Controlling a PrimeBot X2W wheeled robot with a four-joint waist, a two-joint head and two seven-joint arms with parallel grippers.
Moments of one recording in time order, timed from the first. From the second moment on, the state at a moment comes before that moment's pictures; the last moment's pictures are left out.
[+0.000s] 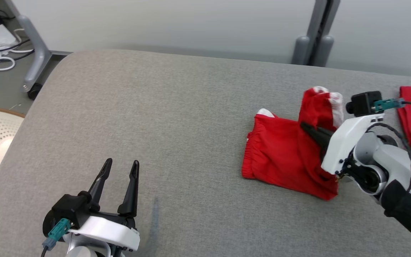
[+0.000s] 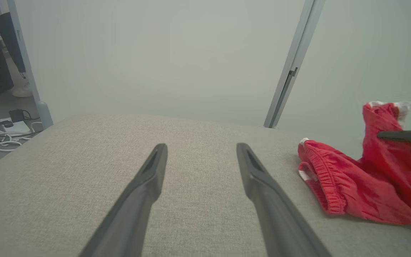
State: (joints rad) left arm -0.10 0.06 -0.11 0.26 -0.28 -0.13 -0.26; right arm -0.92 -0.47 1.23 0.72 1.42 0.13 -0.01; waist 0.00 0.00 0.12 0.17
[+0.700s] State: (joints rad) left arm -0.11 0.06 -0.12 0.28 -0.29 -0.13 -0.26; right arm -0.92 -0.31 1.25 0.85 1.46 0.13 0.09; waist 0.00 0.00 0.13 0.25
